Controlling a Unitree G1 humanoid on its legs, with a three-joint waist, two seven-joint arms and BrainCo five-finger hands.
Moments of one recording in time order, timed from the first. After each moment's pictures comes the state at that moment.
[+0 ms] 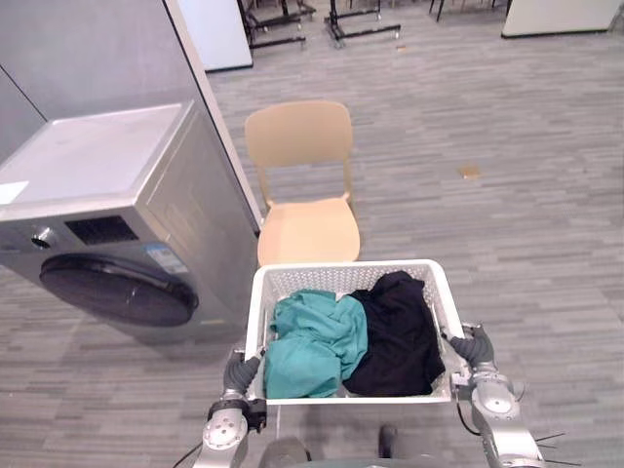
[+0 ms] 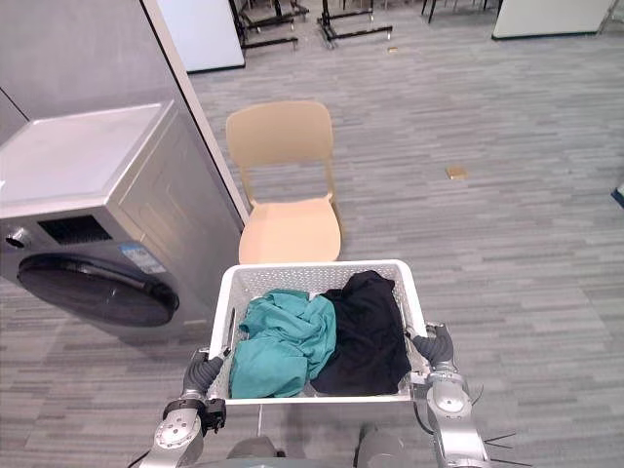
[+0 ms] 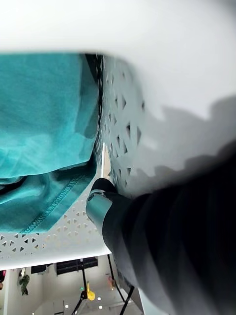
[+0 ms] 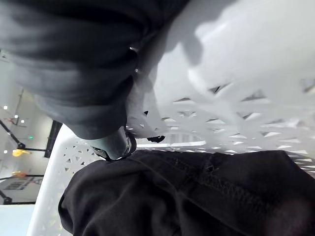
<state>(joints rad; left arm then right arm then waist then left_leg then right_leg) 0.32 0.05 -0.09 0.15 -0.01 0.02 0.17 0.16 -0.18 -0.07 0.17 -0.04 0.06 -0.17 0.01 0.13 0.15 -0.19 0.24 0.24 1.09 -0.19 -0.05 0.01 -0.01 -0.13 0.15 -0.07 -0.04</state>
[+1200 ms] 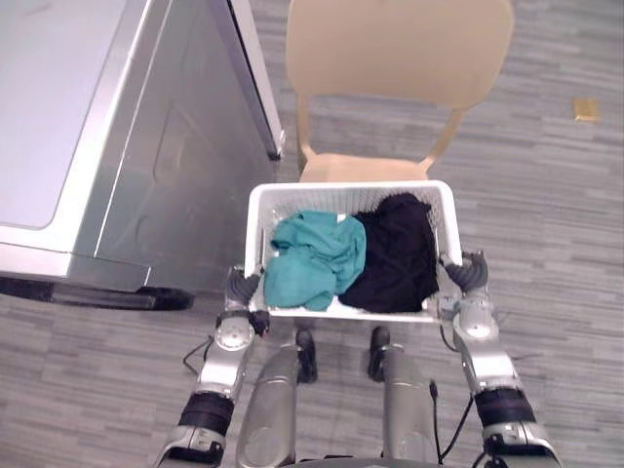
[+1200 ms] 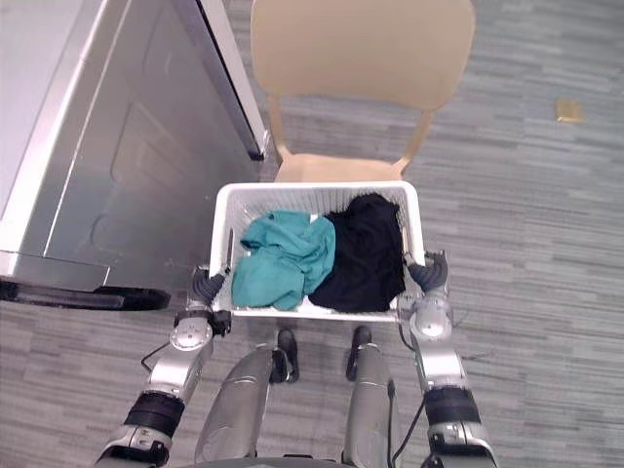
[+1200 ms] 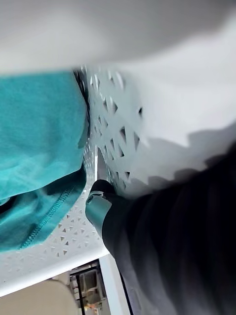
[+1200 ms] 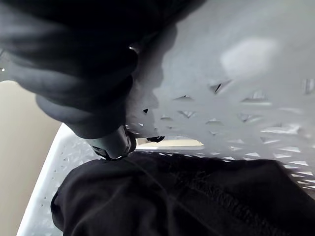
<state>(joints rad) -0.22 0.12 -0.07 0.37 -0.01 0.03 0.34 -0.26 -0.18 -0.07 0.29 -0.11 0.05 -0.35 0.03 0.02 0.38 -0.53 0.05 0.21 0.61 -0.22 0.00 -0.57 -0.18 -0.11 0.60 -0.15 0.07</state>
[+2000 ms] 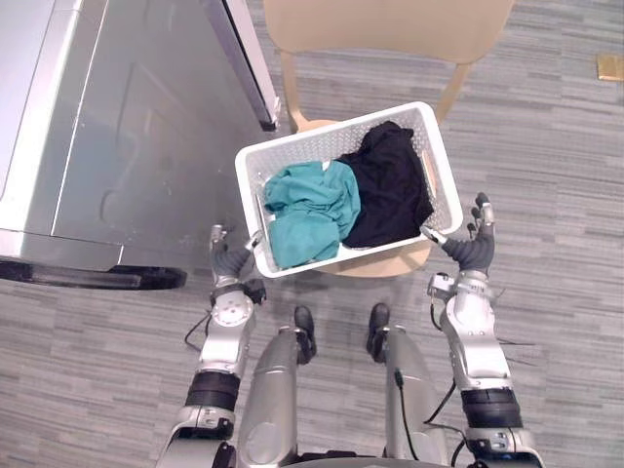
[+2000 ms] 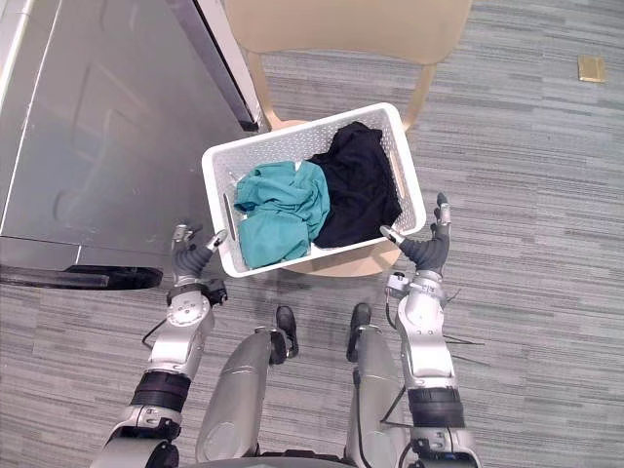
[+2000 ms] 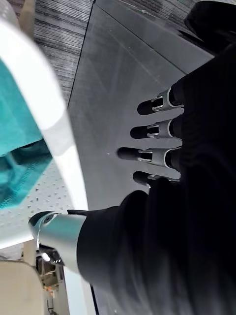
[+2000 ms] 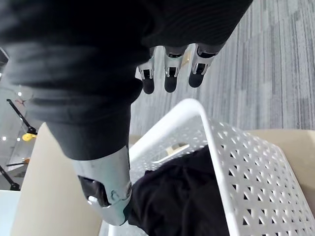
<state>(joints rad) -0.23 0.07 0.06 0.29 -0.02 0.00 0.43 -0.15 -0.09 -0.08 -0.03 -0.06 -0.02 -0.41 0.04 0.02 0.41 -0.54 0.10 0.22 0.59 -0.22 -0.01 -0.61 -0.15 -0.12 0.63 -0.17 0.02</state>
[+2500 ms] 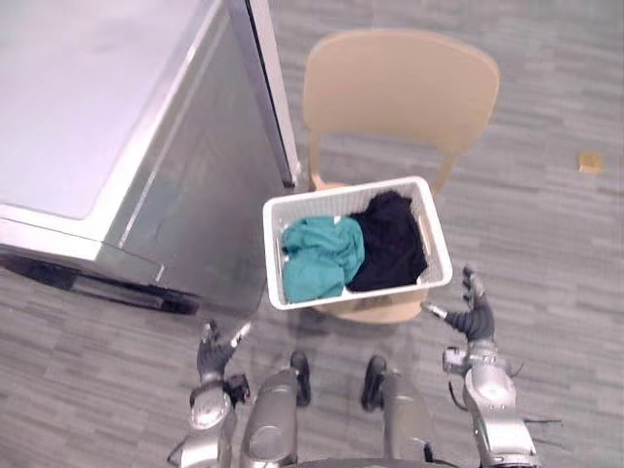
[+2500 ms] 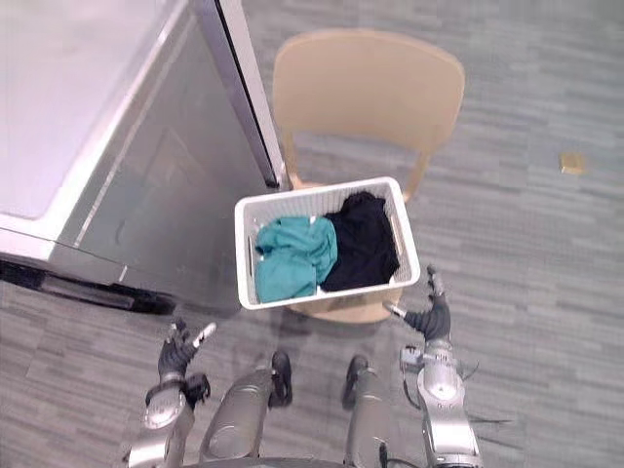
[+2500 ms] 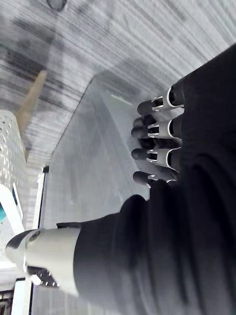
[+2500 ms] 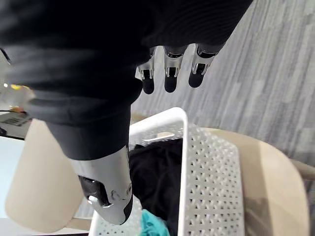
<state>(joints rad) 0.22 -0.01 0.13 0.34 -0.10 -0.03 0.21 0.19 -0.12 -0.09 0.06 -0.11 -0.02 -0.20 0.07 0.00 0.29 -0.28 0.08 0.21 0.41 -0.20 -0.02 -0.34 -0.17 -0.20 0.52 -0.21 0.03</state>
